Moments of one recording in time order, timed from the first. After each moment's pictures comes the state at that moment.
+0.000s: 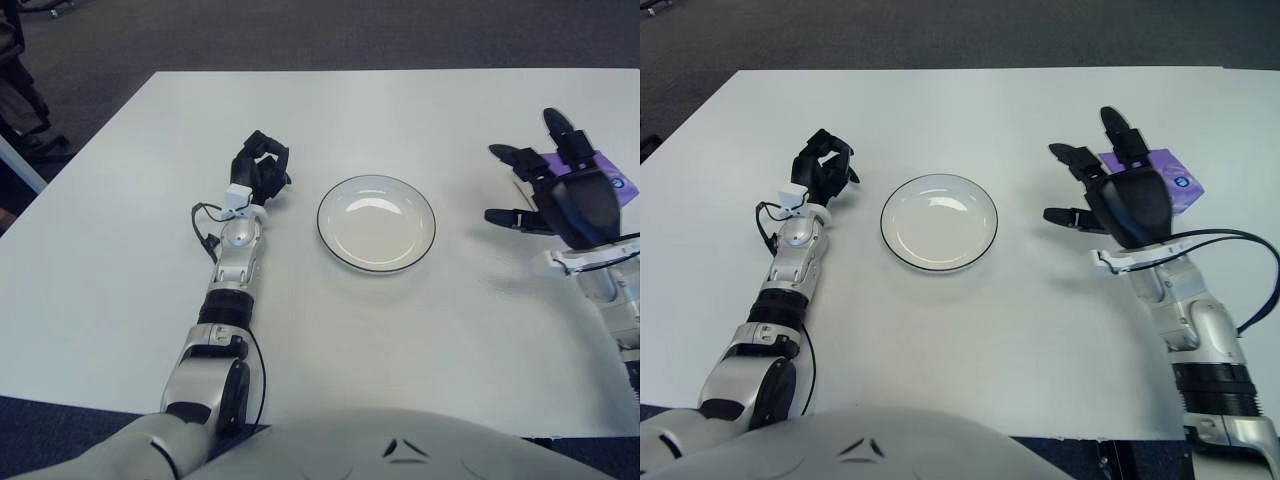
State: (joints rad) left arm -0.39 -0.01 0.09 0.47 0.01 -0.32 0.12; right arm 0.02 -0.72 -0.17 -0.05 -0.84 -0.43 -0.36
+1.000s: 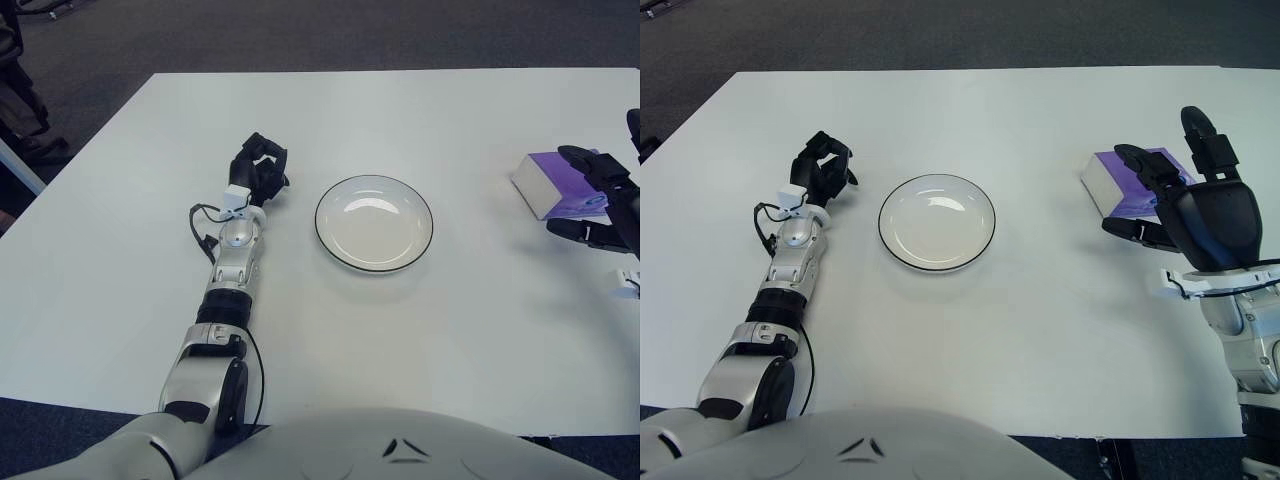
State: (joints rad) left arm -0.40 0.00 0.10 0.50 0.01 -0.32 0.12; right arm 0.21 -0.79 -0.40 -0.10 -0.76 -0.44 -0.29
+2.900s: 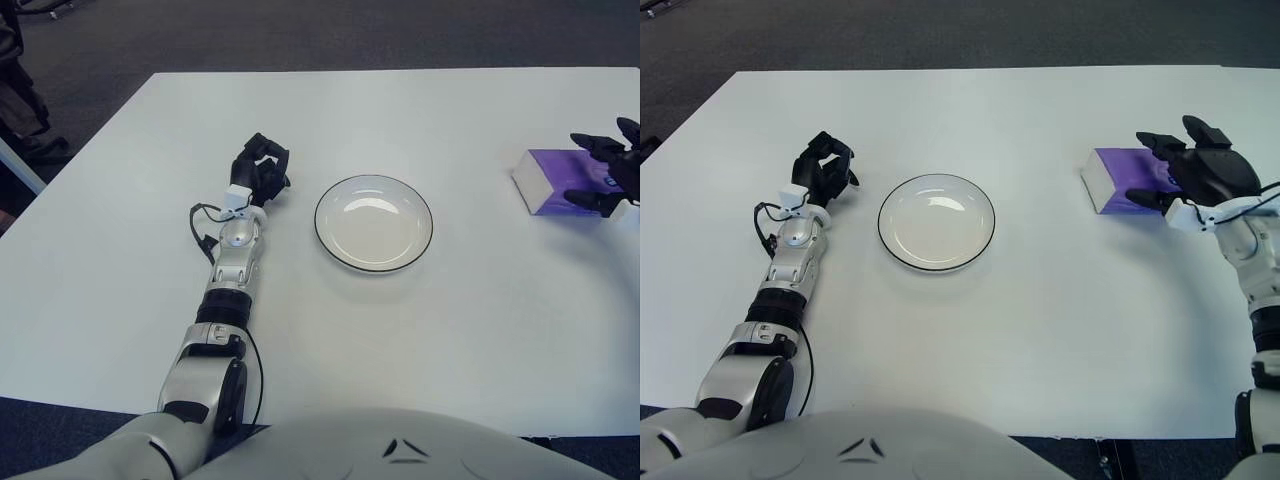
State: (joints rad) left arm -0.39 0.01 0.09 0.49 0.01 -0.31 0.12; right arm -0.32 -0.99 -0.06 0.56 -0.63 -0.48 -0.04
